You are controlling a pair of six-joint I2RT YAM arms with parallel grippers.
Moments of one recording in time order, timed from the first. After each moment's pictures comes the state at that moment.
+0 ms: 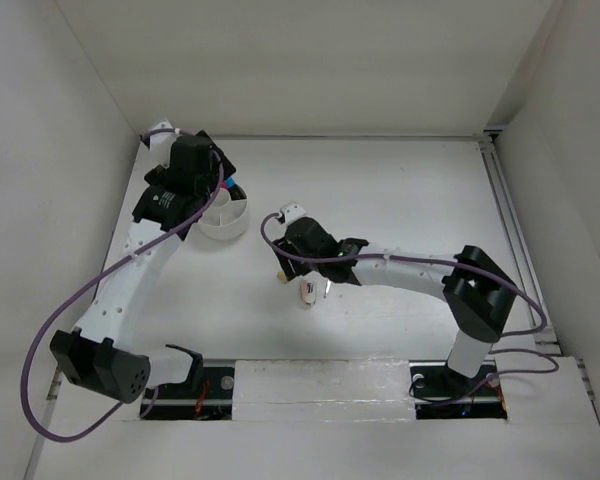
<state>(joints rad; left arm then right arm) -0.33 1.29 1.44 -0.69 -0.54 -0.76 0.98 1.72 1.18 -0.15 0.23 0.28</state>
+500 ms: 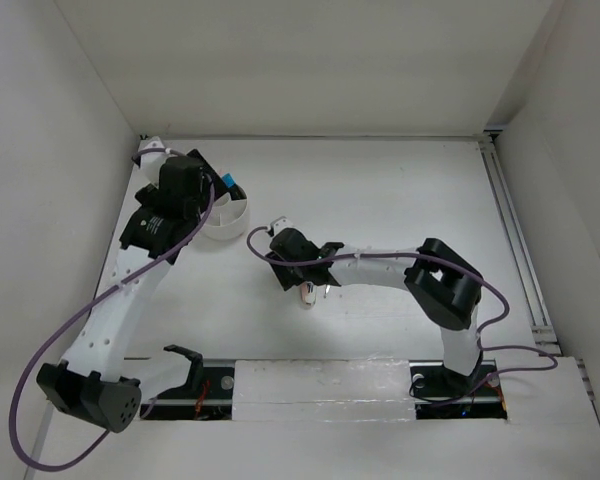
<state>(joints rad) -0.33 1.14 1.27 -0.73 -0.52 -0.75 1.01 1.94 1.28 -0.23 0.25 0.31</state>
